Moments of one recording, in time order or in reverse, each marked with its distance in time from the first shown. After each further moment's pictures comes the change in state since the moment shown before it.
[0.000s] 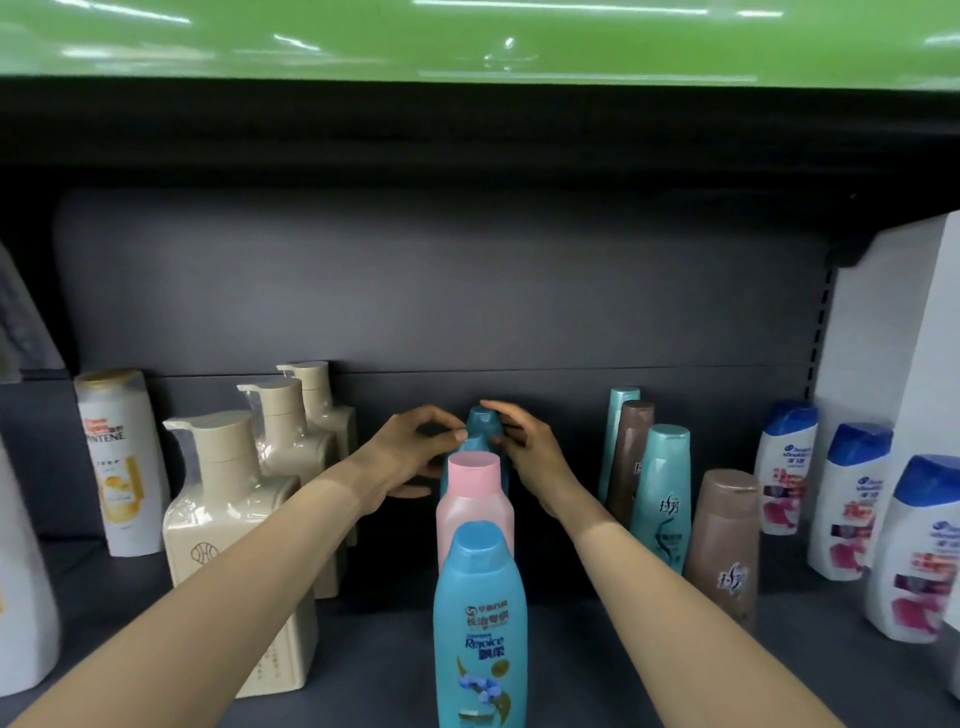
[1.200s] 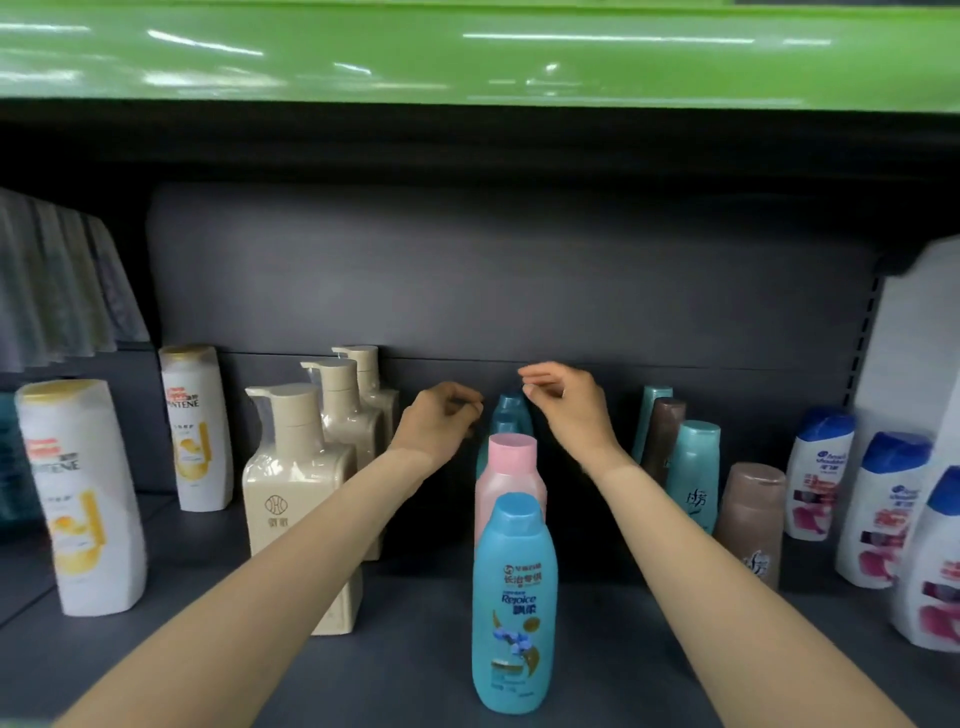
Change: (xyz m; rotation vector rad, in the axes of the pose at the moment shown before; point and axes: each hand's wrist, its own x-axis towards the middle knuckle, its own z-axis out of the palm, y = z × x) left_hand -0.015 0.001 -0.006 0.077 0.243 0.180; right_hand -0.007 -0.063 -0.007 -0.210 0.178 -0.156
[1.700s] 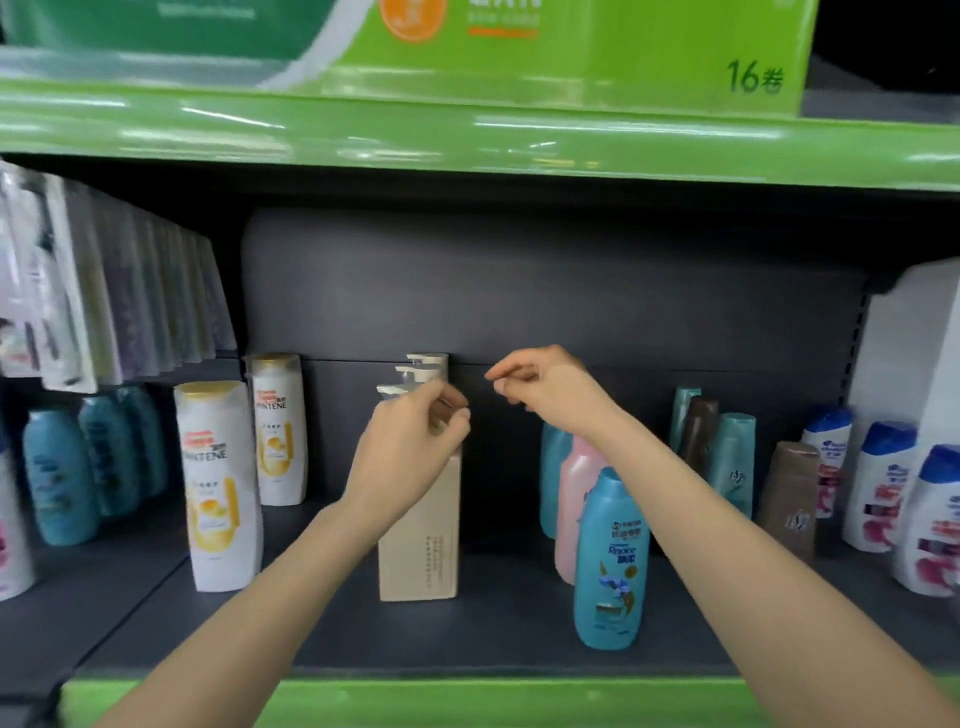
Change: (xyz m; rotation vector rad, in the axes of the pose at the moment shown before) left_hand -0.089 -0.010 -0.128 0.285 0.188 0.369; right_hand -0.049 -0.145 0.045 -0.147 -0.314 0.048
